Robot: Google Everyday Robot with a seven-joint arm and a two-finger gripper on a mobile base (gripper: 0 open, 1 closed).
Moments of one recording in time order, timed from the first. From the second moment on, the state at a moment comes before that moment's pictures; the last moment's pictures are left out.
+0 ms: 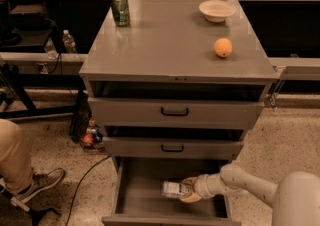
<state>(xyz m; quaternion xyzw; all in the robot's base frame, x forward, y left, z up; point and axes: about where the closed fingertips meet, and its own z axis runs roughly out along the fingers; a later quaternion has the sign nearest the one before) 0.521 -0.120 0.215 -0.61 0.68 0.25 0.31</state>
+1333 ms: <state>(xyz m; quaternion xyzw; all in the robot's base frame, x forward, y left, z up) 0.493 -0.134 0.378 -0.66 0.65 0.17 0.34</state>
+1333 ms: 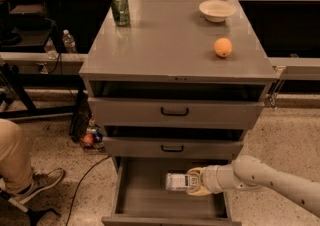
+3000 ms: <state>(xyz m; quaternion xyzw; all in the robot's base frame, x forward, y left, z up) 0.501 -0.129 0.563 -0.71 0.61 0.03 0.36</state>
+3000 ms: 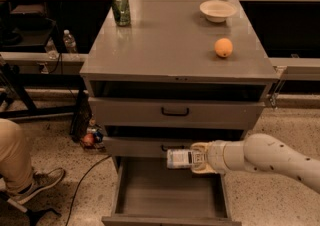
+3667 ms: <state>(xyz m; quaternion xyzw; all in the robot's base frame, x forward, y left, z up) 0.508 -0.118 0.611 -0.72 0.59 0.01 0.36</state>
